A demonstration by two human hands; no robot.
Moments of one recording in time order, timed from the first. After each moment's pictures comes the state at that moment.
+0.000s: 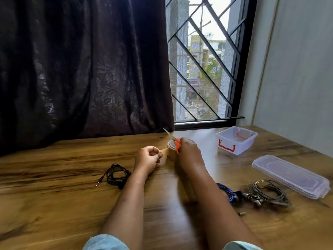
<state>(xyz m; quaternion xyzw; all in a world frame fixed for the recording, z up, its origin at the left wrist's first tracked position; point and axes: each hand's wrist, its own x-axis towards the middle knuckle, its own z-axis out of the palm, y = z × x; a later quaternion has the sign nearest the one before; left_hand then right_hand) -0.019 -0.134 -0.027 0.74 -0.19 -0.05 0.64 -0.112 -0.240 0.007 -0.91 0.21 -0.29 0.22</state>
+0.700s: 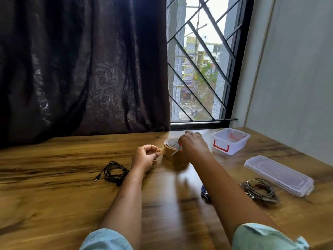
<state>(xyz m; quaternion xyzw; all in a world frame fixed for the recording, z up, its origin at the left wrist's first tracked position) -0.021 -0.131 -0.028 0.70 -0.21 -0.06 0.68 -0.131 -0.245 0.053 -0.98 0.18 -0.12 -0.02</state>
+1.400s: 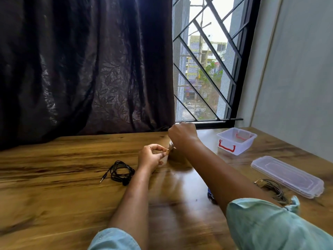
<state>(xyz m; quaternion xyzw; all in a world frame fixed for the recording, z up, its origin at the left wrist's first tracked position) -0.019 -0.131 -0.030 0.71 -0.21 -0.03 0.67 -0.101 -0.214 0.077 -0.95 0.10 -0.17 -0.23</state>
